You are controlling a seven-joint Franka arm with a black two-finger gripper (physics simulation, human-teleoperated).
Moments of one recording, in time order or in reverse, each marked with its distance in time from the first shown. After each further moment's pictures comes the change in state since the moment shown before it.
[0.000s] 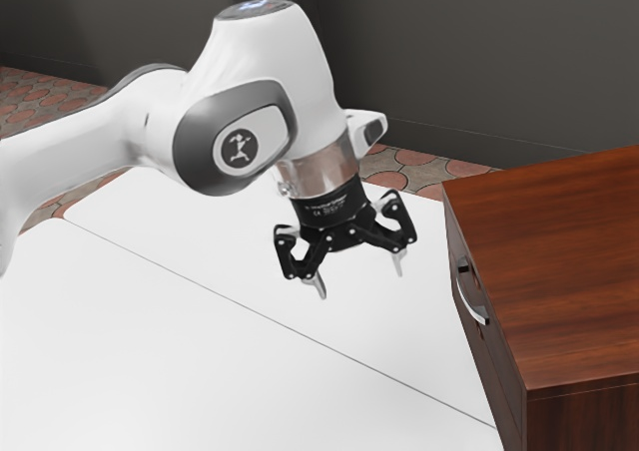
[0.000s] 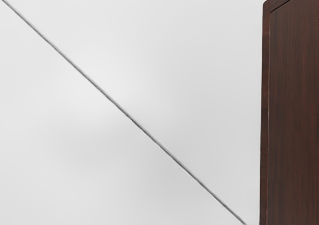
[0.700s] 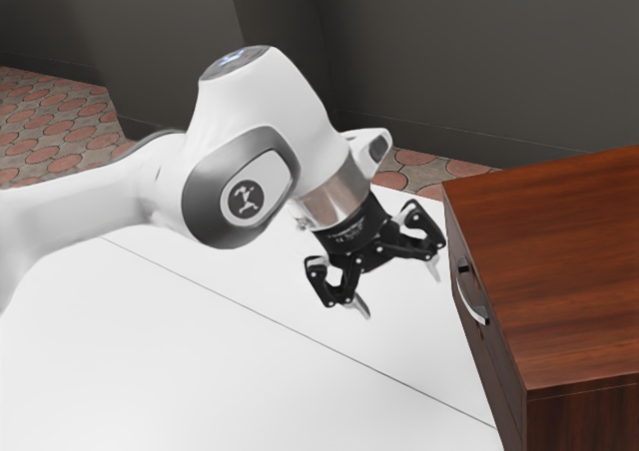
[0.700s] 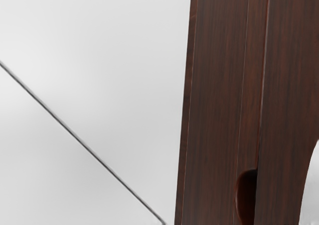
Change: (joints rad) arm -0.015 -0.048 -0.003 -0.178 -0.167 0.316 0.004
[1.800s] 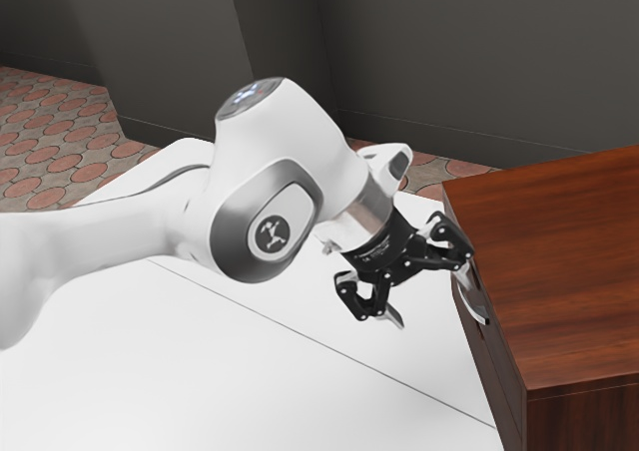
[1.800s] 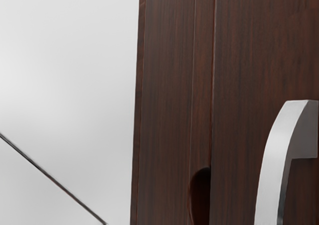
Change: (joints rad) arm -0.008 0.028 -0.031 -0.051 -0.038 0.161 0.037
